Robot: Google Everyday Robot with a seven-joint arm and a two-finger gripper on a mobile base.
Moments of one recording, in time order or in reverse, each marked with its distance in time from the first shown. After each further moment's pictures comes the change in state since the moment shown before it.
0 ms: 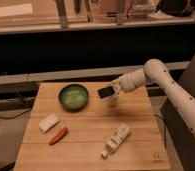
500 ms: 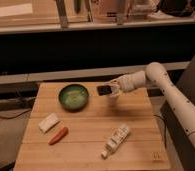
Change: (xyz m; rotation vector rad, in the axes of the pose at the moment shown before) arm -0.003 -0.008 0.008 0.088 -0.110 0.080
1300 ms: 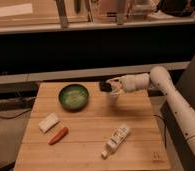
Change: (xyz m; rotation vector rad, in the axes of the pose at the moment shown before) arm 0.011 -0.005 -0.016 0.140 -0.081 0.090
